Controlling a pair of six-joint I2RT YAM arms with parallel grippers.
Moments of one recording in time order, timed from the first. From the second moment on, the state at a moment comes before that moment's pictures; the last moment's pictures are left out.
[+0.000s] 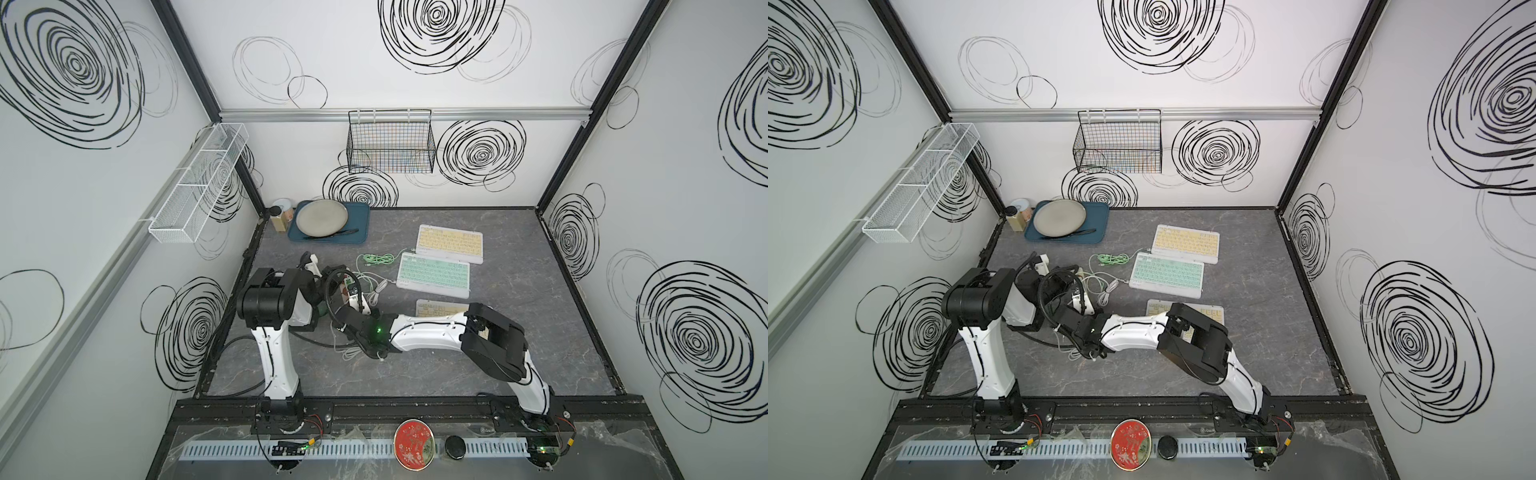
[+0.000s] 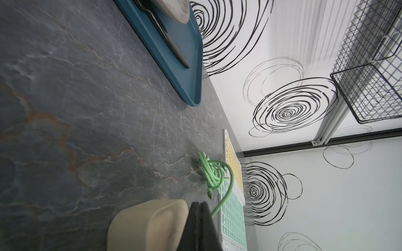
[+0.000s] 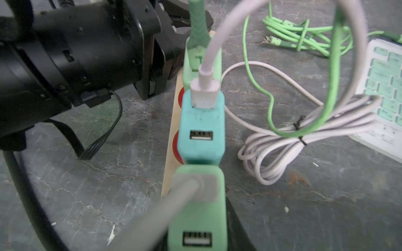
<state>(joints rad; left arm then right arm) 0.01 2.08 0.56 1.25 0.51 -1.09 1.27 2.13 1.46 -0.21 0.57 0.64</state>
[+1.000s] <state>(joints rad) 0.02 2.09 0.54 1.29 0.47 -1.09 1.32 2.27 1.71 -0.41 0.66 0.66</state>
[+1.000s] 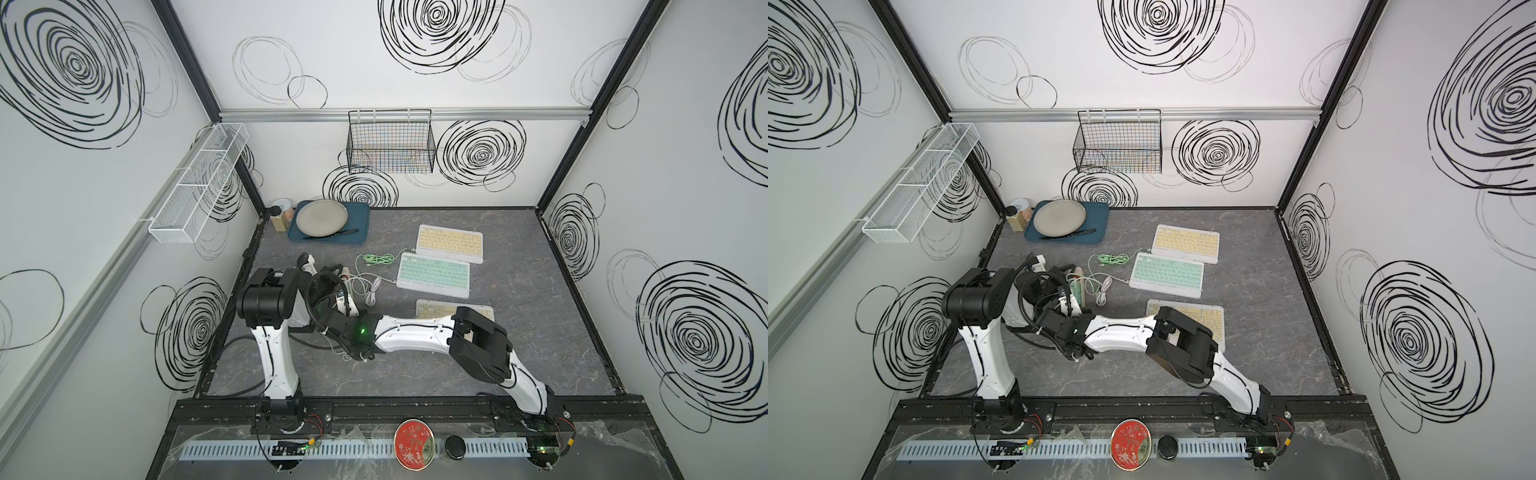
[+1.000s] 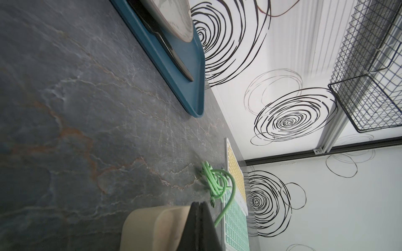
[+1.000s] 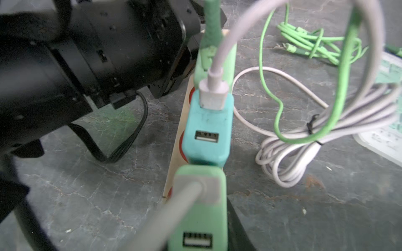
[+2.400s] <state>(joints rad) 0.03 2.10 0.54 1.29 0.46 -1.09 1.34 2.27 1.65 -0.34 0.81 0.70</state>
